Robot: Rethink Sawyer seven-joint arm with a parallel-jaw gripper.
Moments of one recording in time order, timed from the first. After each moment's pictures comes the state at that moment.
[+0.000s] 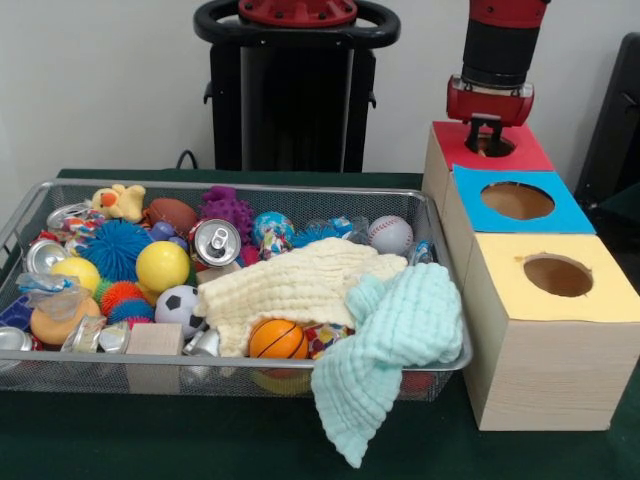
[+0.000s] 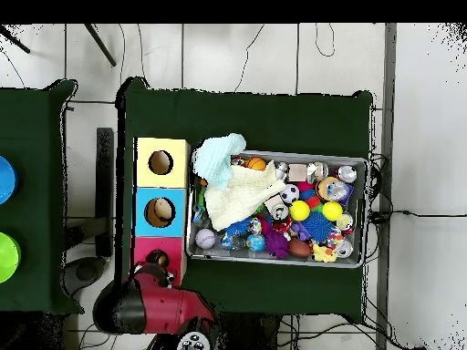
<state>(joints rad) 0.19 -0.72 -0.06 2.19 0.26 0.05 1.88</state>
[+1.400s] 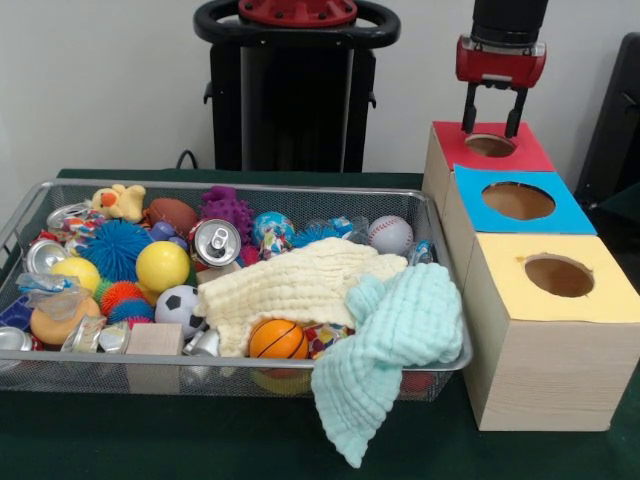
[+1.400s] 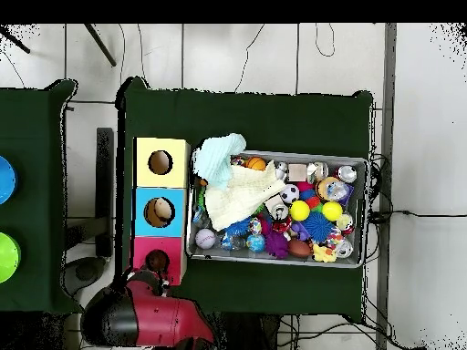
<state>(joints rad) 0.22 -0.84 -0.09 2.21 0.26 0.16 1.88</state>
